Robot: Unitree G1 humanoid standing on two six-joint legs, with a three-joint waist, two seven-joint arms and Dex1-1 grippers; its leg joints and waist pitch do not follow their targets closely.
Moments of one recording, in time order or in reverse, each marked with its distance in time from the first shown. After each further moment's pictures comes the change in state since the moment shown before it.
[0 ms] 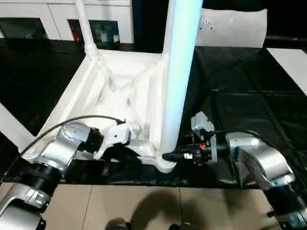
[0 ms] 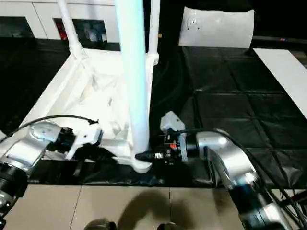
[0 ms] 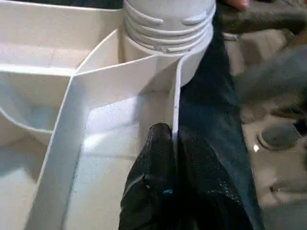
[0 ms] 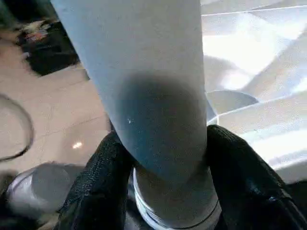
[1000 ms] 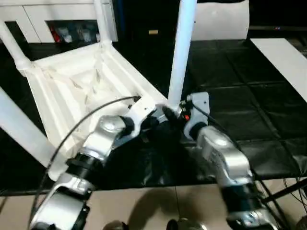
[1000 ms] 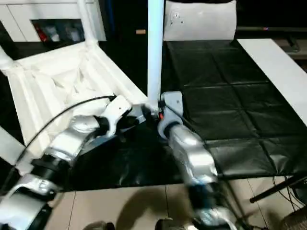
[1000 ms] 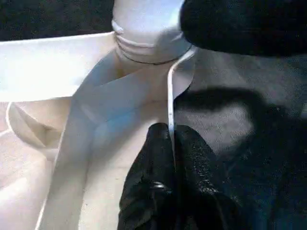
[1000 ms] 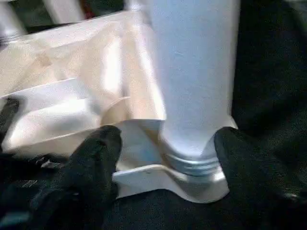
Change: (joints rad) left arm -0.114 -0.283 0.092 0.095 0.147 0.193 0.601; right arm -0.031 0.403 -0.174 0.091 -0.188 -0.059 -0.727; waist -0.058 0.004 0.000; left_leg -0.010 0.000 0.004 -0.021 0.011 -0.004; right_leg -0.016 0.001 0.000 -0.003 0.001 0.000
